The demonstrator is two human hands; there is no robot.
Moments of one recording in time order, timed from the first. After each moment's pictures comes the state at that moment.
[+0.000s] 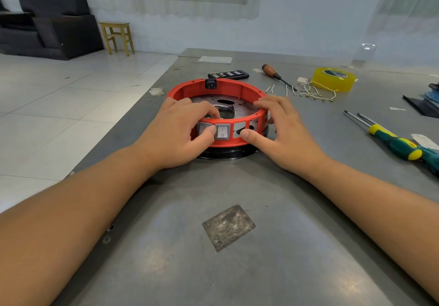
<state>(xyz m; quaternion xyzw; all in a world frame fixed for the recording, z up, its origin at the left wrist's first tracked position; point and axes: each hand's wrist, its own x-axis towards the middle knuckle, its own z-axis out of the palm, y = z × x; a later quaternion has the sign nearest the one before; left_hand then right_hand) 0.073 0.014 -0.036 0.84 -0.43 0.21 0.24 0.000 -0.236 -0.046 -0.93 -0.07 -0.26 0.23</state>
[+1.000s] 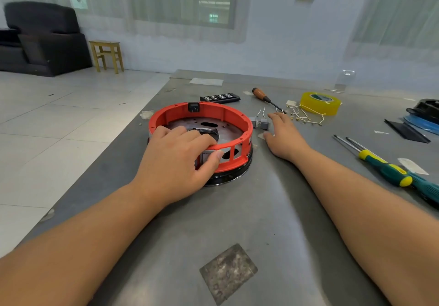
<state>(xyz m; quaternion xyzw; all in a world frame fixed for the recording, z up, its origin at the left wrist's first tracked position) 0.072 0.001 -0.043 0.84 -0.39 0.32 0.18 0.104 -0.306 -0.048 -0.97 0.13 -0.16 0.16</state>
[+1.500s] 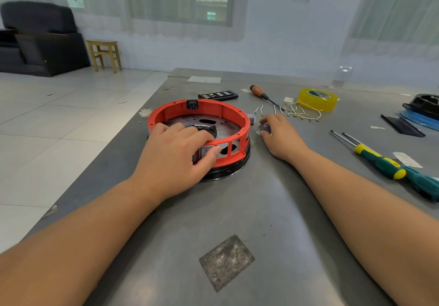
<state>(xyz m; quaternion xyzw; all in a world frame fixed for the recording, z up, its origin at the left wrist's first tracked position) 0.068 0.003 -0.039 0.85 -0.39 0.31 0.18 0.087 -0.297 -0.048 -0.97 0.11 -0.17 0.15</state>
